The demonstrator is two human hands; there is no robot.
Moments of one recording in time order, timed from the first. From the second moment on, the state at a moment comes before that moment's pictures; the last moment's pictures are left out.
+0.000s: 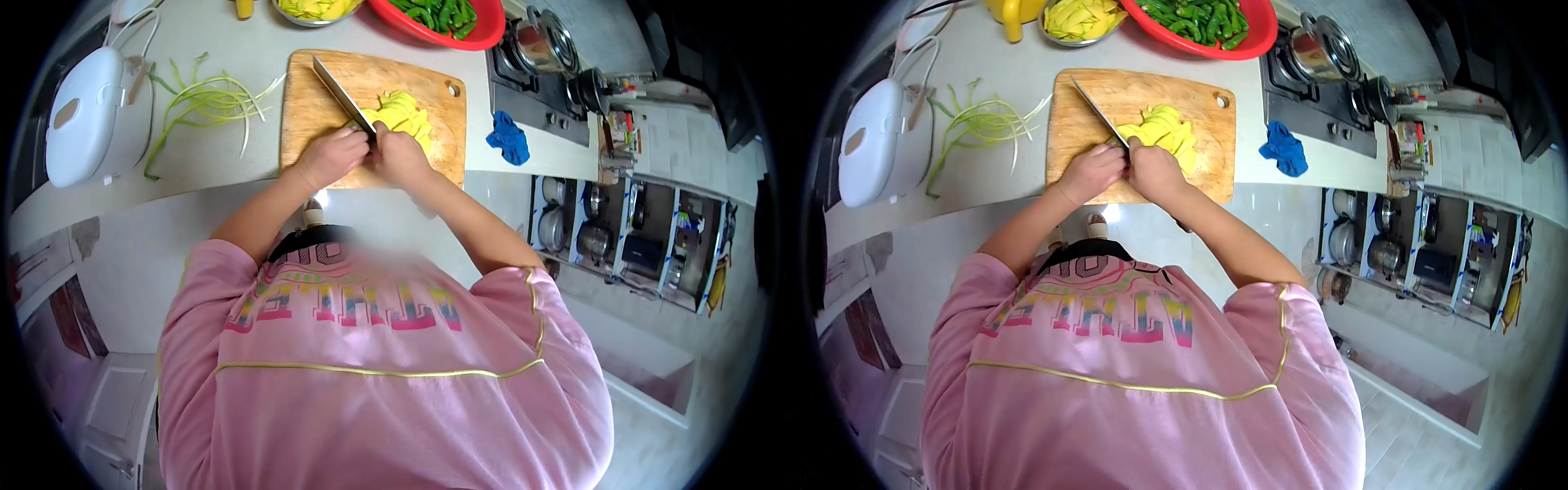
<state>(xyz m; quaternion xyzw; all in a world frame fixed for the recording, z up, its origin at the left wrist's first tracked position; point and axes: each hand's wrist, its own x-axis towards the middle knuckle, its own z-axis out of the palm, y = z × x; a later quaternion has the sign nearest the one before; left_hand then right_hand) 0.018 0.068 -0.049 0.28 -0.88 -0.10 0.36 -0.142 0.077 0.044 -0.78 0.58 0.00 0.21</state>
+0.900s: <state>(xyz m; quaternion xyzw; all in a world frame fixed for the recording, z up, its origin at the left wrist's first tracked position) 0.025 0.073 -0.043 0.29 -0.85 -0.11 0.43 -0.152 0.101 0.093 -0.76 0.60 0.03 0.23</state>
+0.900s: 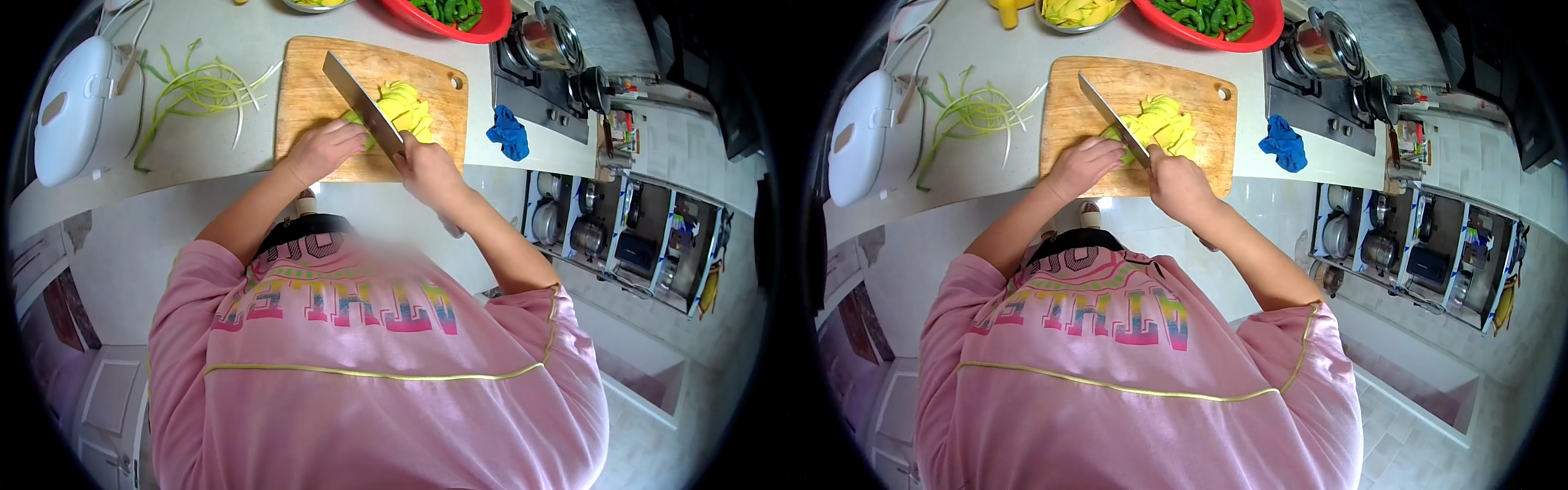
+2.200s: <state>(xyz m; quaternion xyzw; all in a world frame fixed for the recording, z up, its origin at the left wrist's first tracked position) 0.028 0.076 -0.041 0.30 -0.85 -0.12 0.42 -0.159 0.099 0.097 -0.76 0.60 0.00 0.25</state>
